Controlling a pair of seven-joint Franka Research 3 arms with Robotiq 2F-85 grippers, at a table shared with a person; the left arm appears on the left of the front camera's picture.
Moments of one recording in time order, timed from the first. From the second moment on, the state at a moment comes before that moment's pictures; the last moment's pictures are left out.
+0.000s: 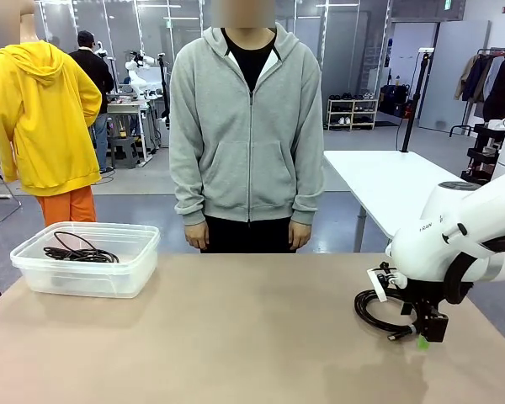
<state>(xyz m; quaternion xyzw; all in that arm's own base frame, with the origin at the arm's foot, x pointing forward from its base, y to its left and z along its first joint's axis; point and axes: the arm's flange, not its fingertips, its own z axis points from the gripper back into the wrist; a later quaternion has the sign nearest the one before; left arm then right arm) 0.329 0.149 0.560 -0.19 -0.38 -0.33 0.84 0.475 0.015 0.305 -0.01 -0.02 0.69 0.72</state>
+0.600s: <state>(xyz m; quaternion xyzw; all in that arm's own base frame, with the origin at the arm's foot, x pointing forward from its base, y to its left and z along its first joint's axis) 0.329 0.149 0.560 -0.19 -0.38 -0.33 0.84 0.482 0.013 0.302 -0.01 -0.02 0.69 0.72</state>
